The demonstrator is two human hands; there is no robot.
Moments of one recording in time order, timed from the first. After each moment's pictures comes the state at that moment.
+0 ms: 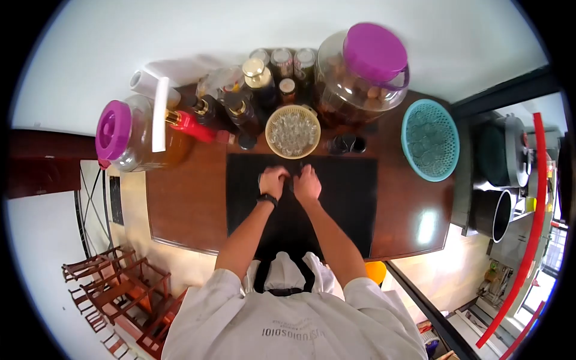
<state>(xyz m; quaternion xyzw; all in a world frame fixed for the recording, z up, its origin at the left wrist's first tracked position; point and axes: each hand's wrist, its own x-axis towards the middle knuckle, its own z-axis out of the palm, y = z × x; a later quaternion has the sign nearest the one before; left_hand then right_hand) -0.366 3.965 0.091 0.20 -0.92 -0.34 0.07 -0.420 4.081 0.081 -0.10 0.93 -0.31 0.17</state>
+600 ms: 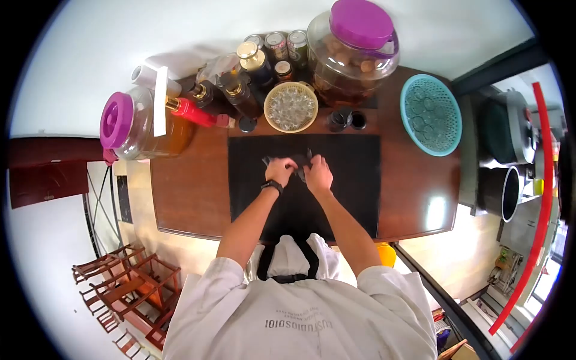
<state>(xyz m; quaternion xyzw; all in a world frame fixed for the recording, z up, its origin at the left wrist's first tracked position) -0.347 3.986 0.079 0.22 -0.91 -0.35 -0.01 -0.400 4.126 0.089 -0.12 0.93 -0.31 0.16</state>
